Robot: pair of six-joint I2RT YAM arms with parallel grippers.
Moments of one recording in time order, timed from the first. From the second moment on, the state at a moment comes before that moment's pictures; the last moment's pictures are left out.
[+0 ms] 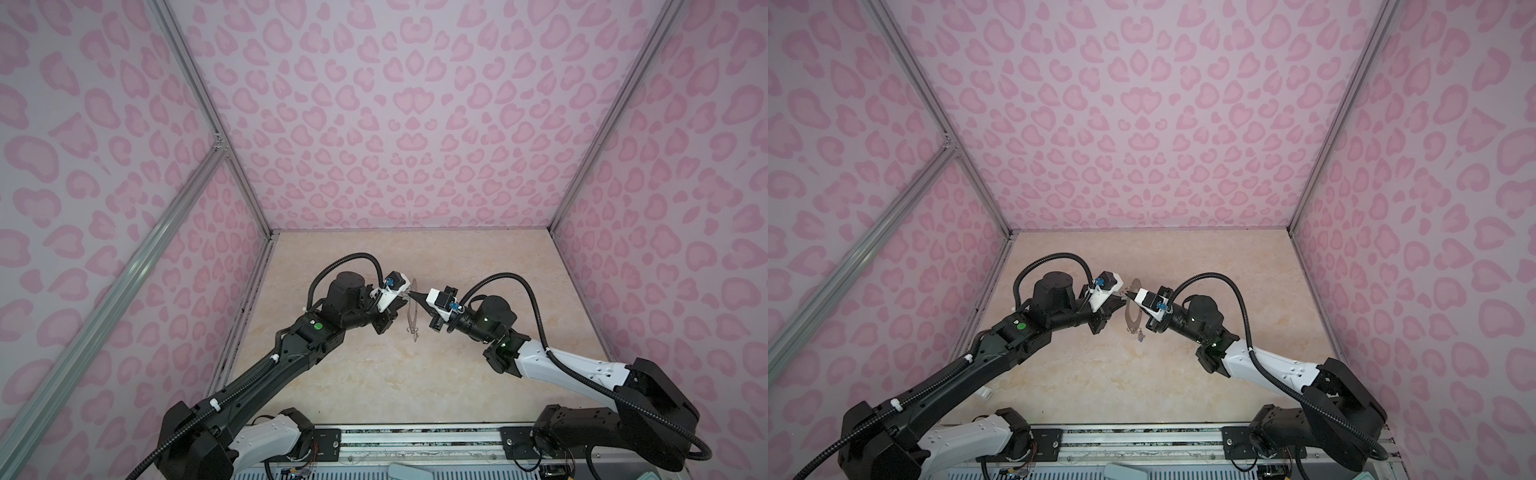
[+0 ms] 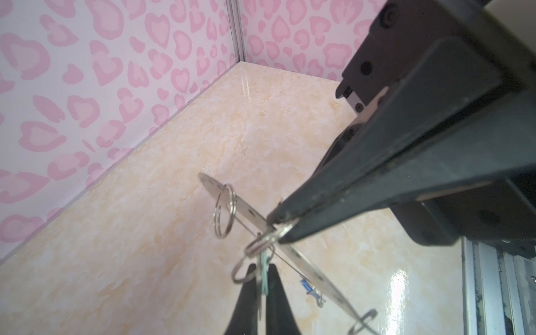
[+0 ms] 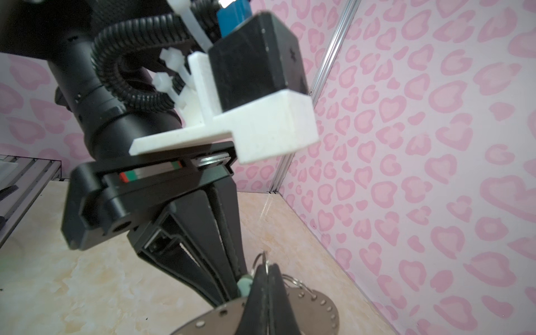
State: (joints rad) left arm -0.63 1.14 0.89 -0.21 0.35 0.27; right arm 0.77 1.30 0.63 0.78 -0.31 -0.33
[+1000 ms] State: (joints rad) left arm -0.62 1.07 0.86 -0.22 0.45 0.35; right arm 0.68 1.34 0.60 0.96 -0.45 -0.19
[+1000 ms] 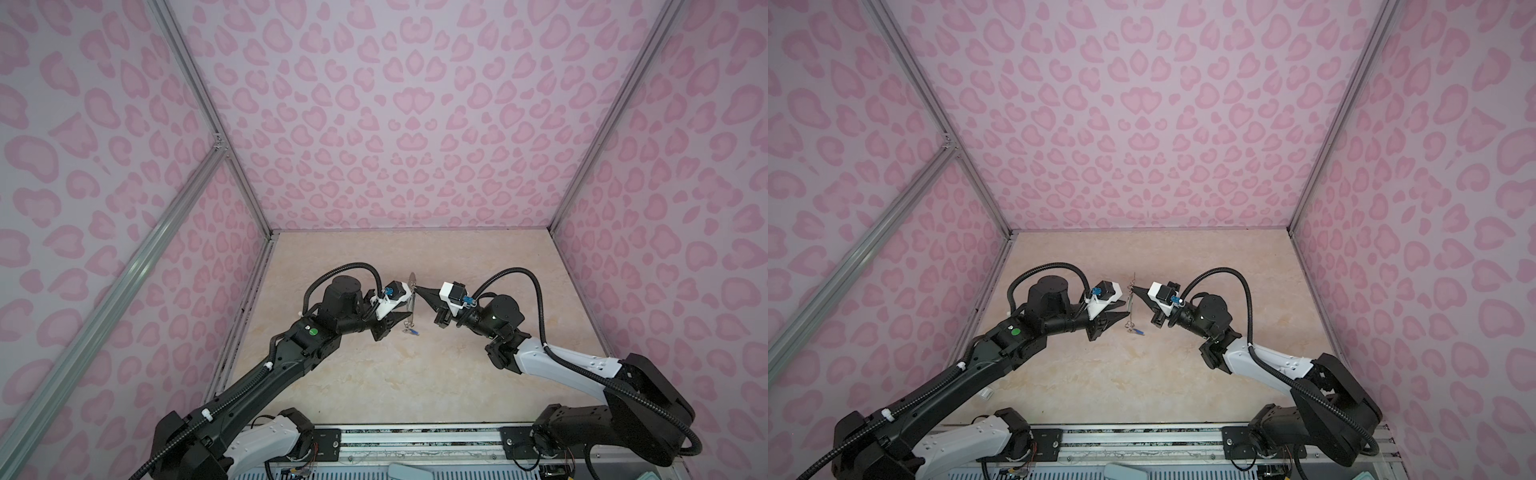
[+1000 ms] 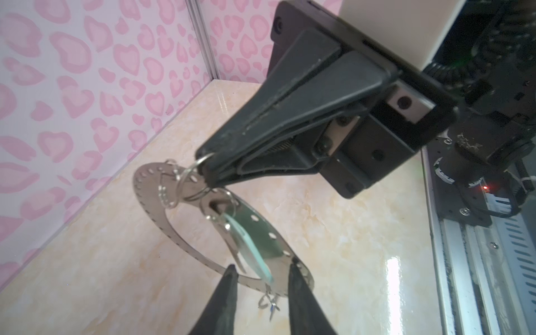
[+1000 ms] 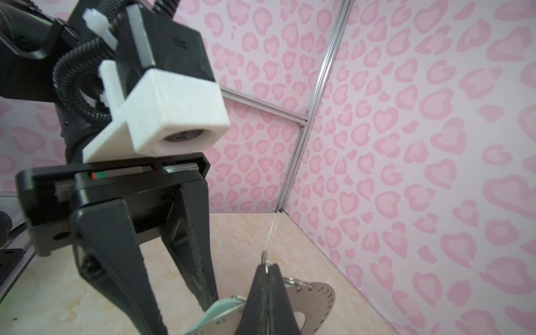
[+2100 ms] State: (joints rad) left arm -0.54 1.07 0.94 -0.22 0.63 0.36; right arm 0.66 1.37 0.63 0.96 -0.66 -0.12
